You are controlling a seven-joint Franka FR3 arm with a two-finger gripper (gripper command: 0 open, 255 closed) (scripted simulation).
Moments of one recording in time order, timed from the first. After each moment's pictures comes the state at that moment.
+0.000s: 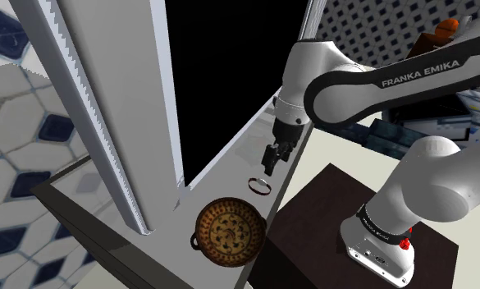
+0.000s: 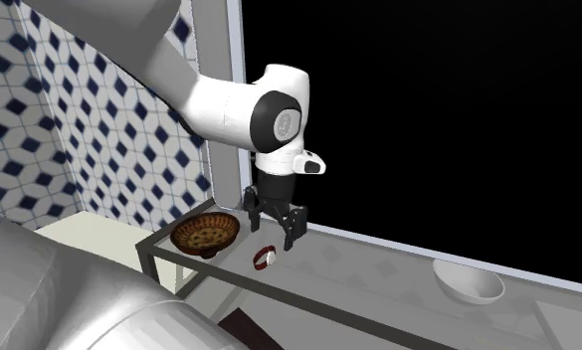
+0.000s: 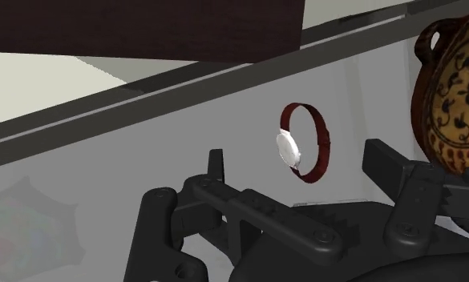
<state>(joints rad) 0.16 -0.55 0.31 -2.75 0.32 2.16 0.13</state>
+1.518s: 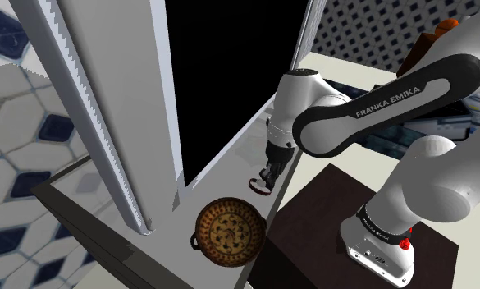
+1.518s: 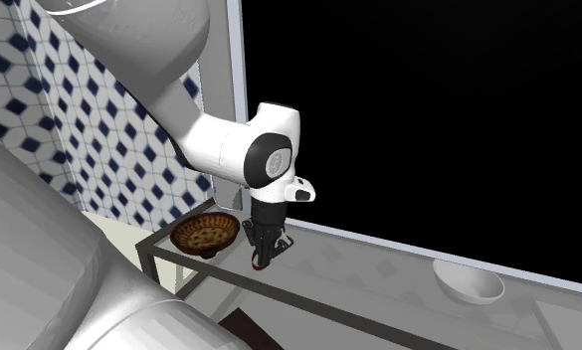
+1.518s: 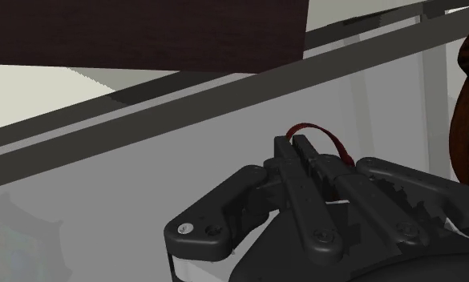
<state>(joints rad) 0.19 -0.41 0.37 -2.81 0.37 2.35 0.15</state>
